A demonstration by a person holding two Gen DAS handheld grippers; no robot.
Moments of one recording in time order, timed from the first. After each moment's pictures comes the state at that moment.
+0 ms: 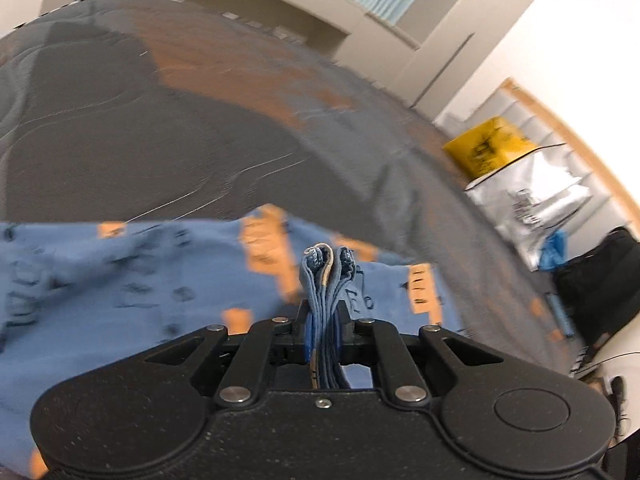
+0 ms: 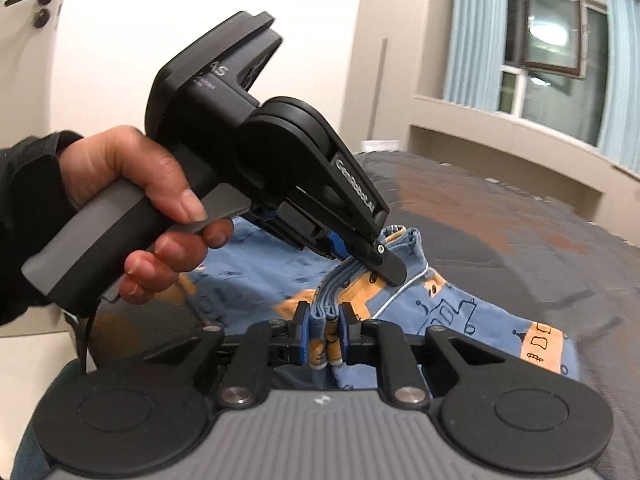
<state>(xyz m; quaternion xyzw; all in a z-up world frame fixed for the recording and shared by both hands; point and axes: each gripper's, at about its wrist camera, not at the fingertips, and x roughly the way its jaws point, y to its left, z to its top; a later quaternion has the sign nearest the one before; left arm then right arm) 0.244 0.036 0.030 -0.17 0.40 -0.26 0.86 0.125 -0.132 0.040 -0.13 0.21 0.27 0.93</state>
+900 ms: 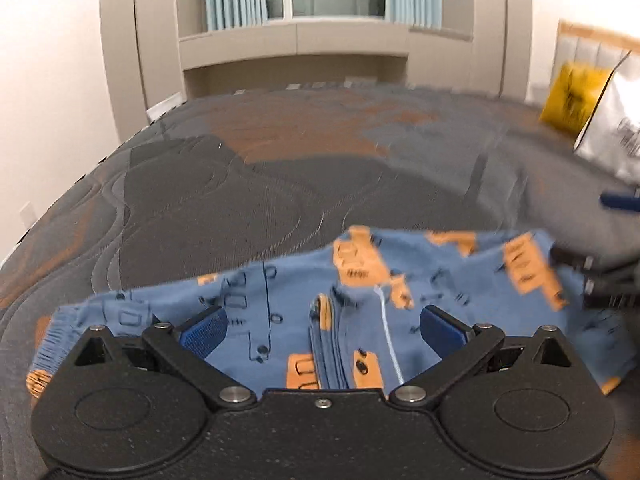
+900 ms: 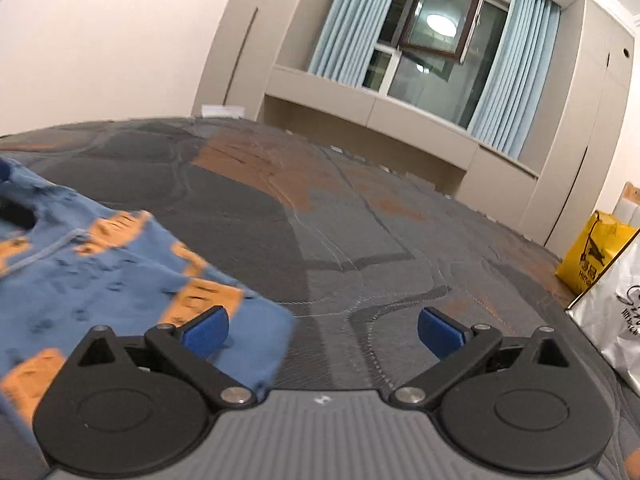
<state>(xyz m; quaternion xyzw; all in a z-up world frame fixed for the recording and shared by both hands) 0.201 -0.018 0.035 0.05 0.32 -0.08 0.94 0.225 -0.285 0.024 -0.17 0.21 0.05 0.96</state>
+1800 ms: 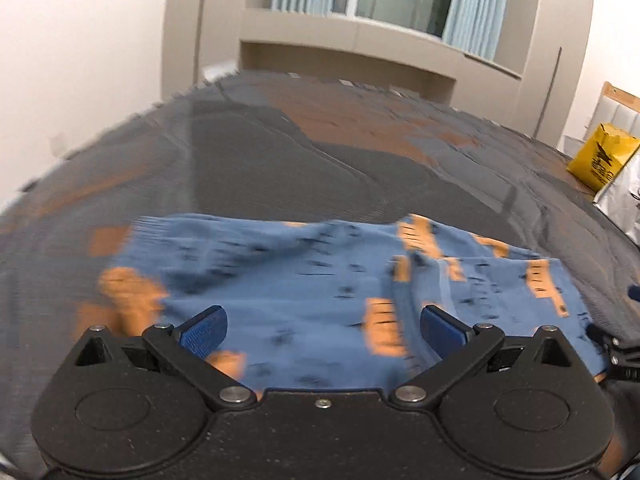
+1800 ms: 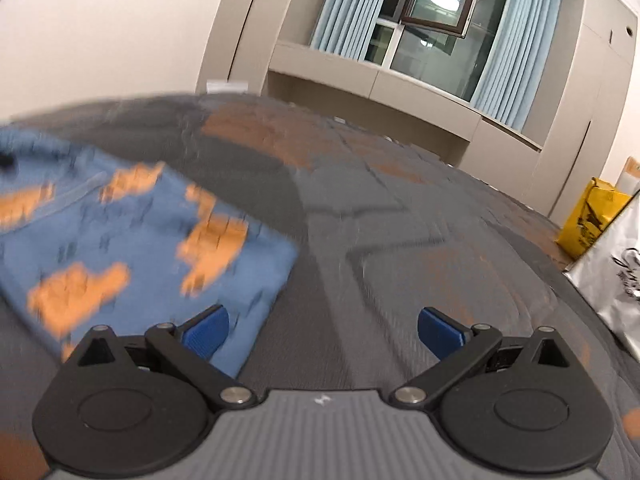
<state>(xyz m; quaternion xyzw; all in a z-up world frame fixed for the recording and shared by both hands) 0.144 0.067 0.037 -0.06 0.31 -0.04 0.95 0.167 -0.296 0.003 -0.17 0.25 0.04 0.95</state>
